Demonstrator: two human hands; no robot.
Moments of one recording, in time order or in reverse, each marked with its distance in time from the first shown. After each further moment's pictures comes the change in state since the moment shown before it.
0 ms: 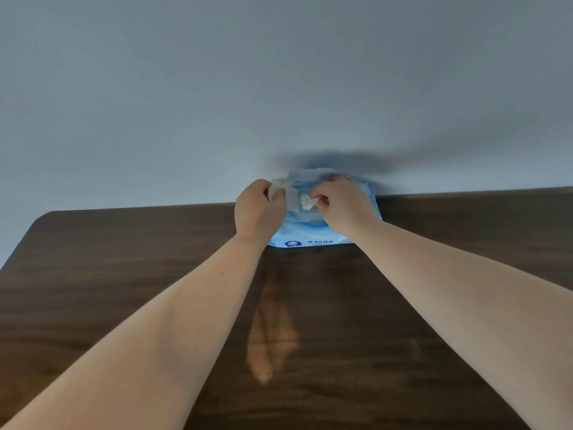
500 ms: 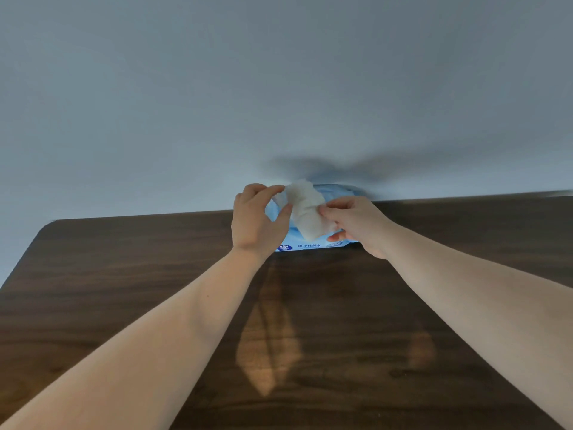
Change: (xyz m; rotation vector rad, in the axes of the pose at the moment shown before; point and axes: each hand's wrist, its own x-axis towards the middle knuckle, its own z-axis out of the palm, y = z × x) left_hand -0.029 0.018 -0.011 0.019 0.021 0.219; right_hand -0.035 0.005 -0.049 0.920 -0.270 0.481
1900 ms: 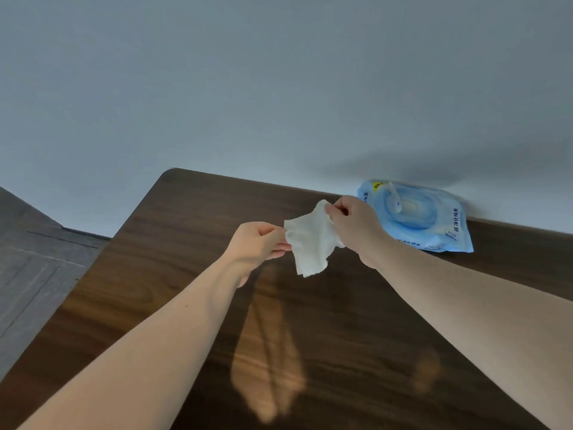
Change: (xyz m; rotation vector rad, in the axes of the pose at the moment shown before) left_hand -0.073 -0.092 -0.154 -0.351 -0.205 -0.624; right_hand -0.023 -0.026 0.176 -0.388 0.060 -0.207
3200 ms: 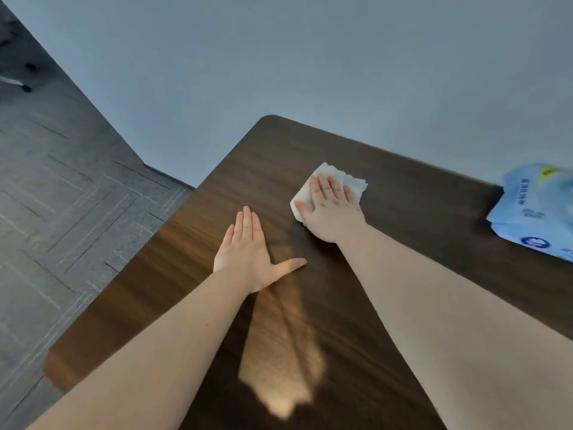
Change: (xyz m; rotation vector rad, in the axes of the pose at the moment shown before) left_hand -0.026 -0.139 -0.125 1.154 0.130 -0.154; right_hand 0.028 -0.016 0.232 -0.875 -0.421 -0.397
